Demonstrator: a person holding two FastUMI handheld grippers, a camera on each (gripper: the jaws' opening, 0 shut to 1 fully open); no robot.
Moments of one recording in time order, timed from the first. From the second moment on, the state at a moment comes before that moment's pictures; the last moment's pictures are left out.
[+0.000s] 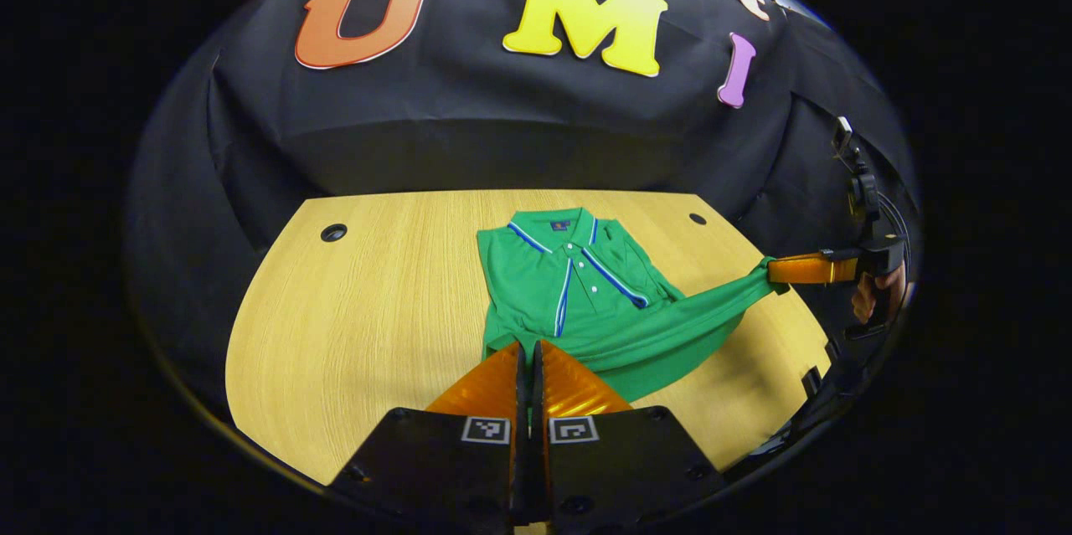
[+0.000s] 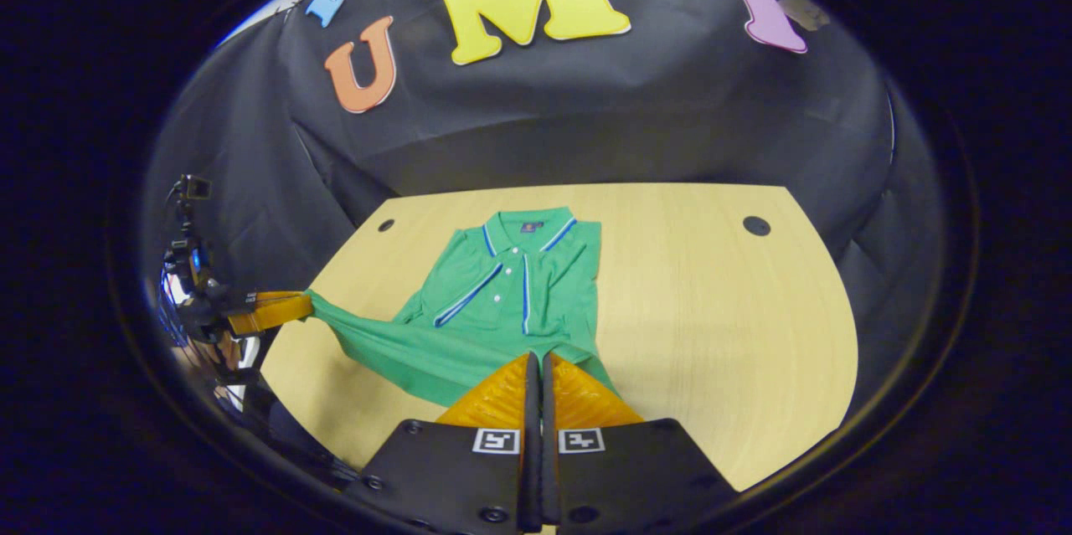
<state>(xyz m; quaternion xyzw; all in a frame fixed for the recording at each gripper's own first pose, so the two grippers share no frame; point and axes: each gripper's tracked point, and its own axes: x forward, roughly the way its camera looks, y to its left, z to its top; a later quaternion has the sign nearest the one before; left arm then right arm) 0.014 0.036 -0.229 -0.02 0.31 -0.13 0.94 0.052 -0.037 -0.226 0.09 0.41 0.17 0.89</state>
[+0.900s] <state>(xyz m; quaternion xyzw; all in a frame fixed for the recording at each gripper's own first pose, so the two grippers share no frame) 0.221 0.052 -0.234 -0.10 0.25 -0.08 0.96 0.261 -0.015 -0.243 0.10 0.34 0.14 0.92</state>
